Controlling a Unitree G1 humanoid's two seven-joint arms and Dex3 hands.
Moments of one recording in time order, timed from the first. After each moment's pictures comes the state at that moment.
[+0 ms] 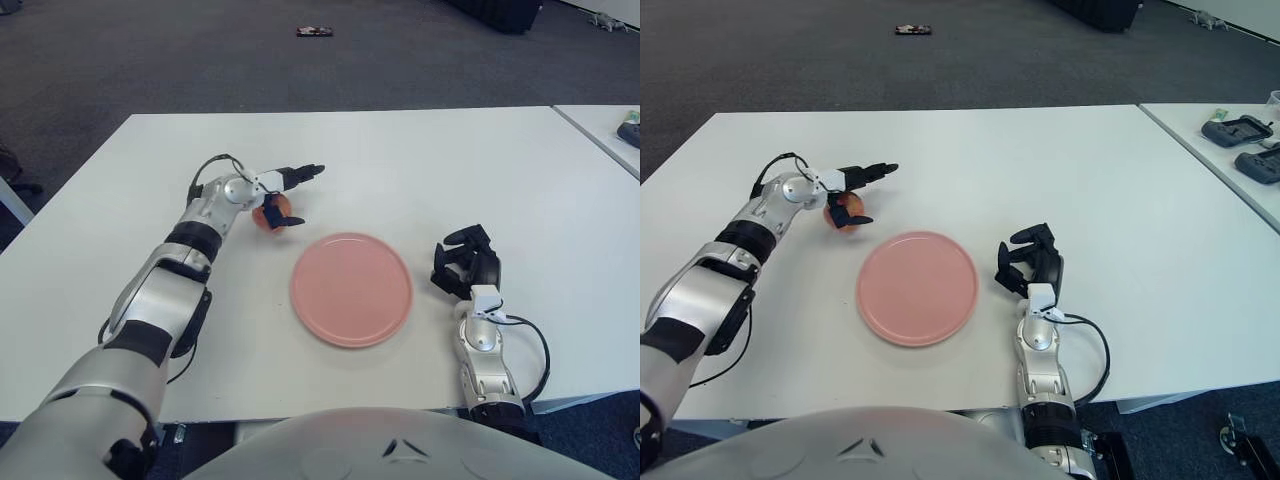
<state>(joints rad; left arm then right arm) -0.84 0.32 -0.37 1.03 0.41 -0.37 -0.55 0.11 0.04 -0.08 0.24 -0.19 -0.38 -0.35</state>
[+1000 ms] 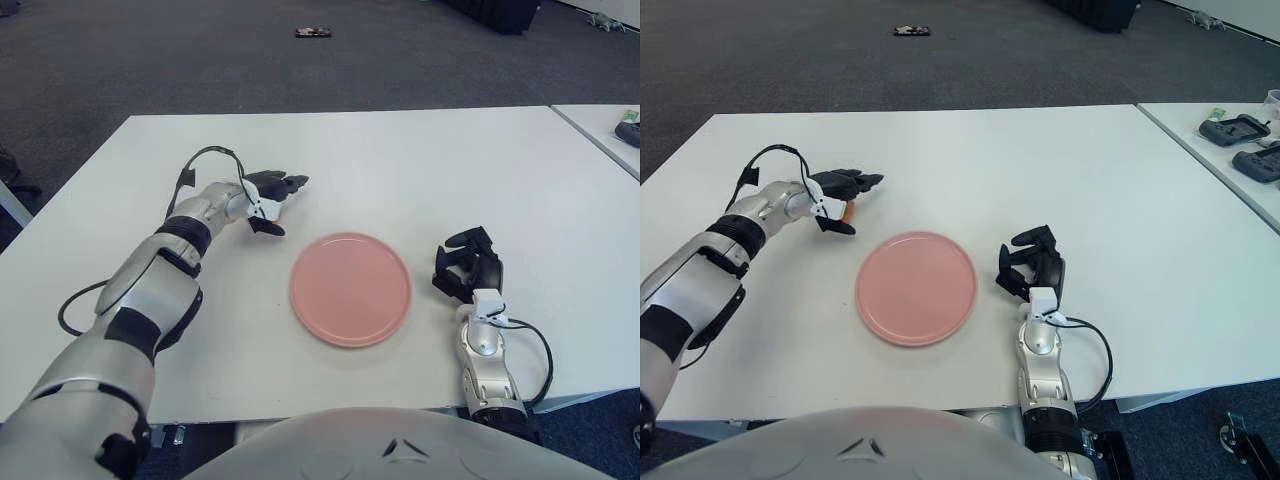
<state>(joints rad) -0.89 0.41 -0.66 1.17 0.78 -0.49 -0.13 0.13 0.04 -0.08 0.22 -0.18 -0.39 -0.34</state>
